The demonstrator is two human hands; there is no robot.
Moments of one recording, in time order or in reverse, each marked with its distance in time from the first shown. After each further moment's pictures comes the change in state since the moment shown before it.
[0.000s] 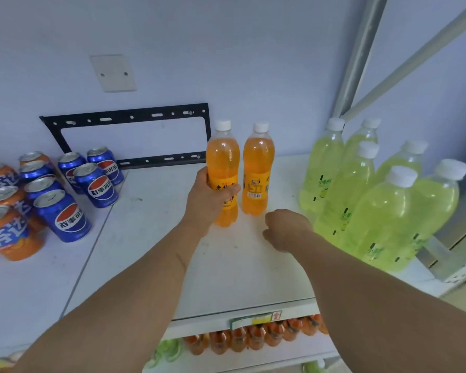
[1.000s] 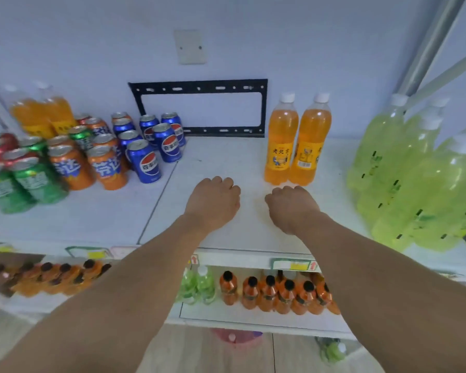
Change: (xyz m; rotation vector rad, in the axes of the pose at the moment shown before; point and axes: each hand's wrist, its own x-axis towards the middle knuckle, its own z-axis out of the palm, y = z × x) left_hand -0.109 -0.043 -0.101 1.508 0.012 0.588; right_hand -0.060 -0.086 0.006 -0.321 0.250 -0.415
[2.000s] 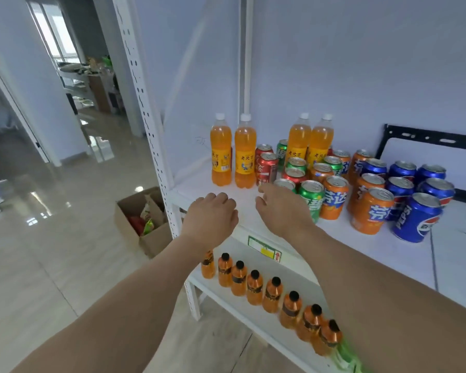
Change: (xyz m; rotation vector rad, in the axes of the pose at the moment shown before) left_hand -0.359 -0.452 0.017 0.085 0.090 -0.555; right_hand 0.169 -0.521 -0.230 0.656 0.336 -0.318
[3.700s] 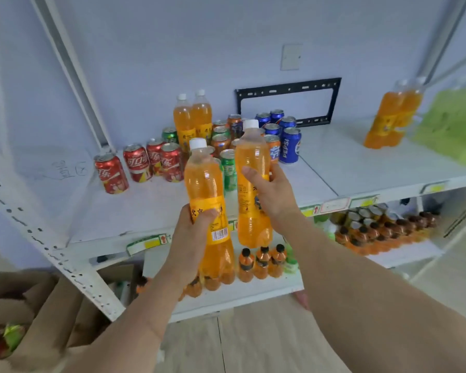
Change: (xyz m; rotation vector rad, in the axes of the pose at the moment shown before) left_hand -0.018 -0.019 0.003 -1.783 -0.629 -0.274; right_hand -0.066 -0.047 0.015 0.915 0.714 0.850
